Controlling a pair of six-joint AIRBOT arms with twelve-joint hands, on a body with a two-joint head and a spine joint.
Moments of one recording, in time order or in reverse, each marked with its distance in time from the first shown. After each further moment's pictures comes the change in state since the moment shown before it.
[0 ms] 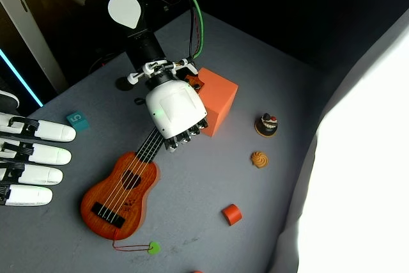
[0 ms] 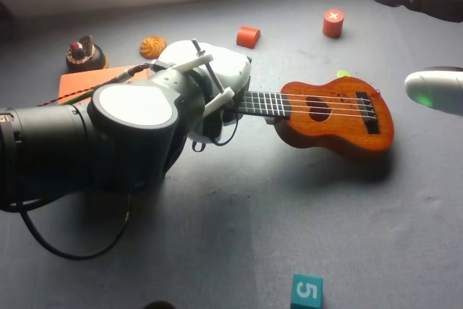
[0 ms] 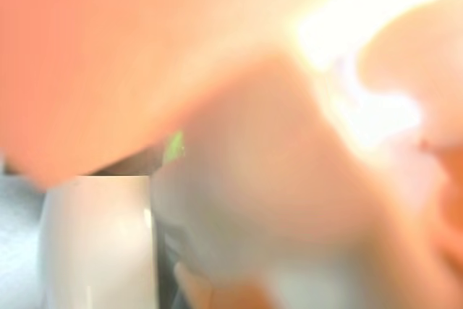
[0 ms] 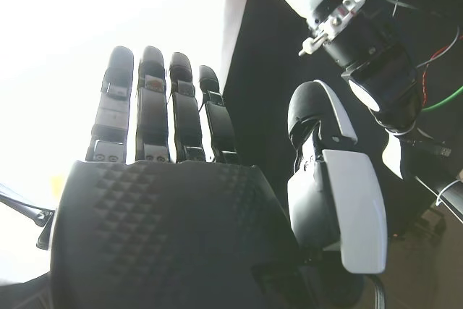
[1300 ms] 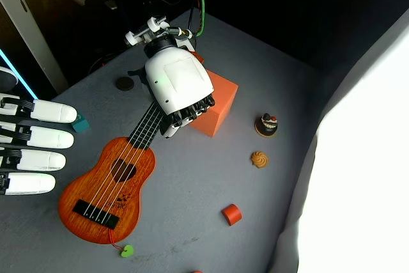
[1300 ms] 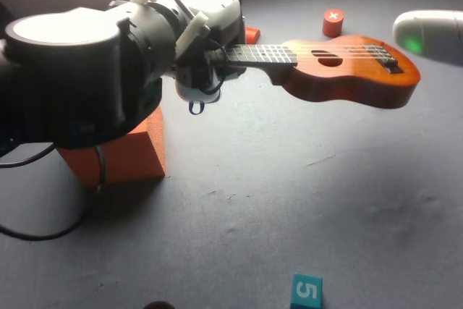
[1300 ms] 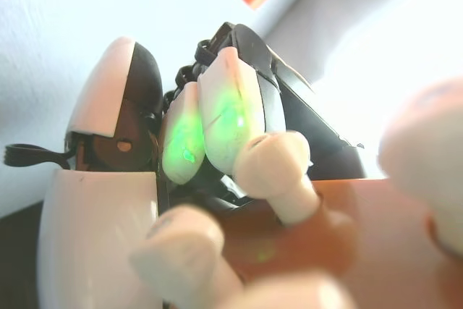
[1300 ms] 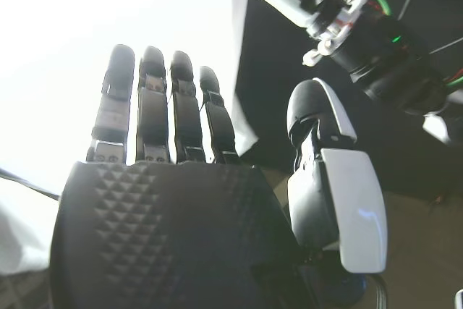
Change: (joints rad) left arm -0.188 0.167 -0.148 -0.203 -0.018 0.008; right arm 0.158 -0.005 -0.009 0.055 -0.053 0.111
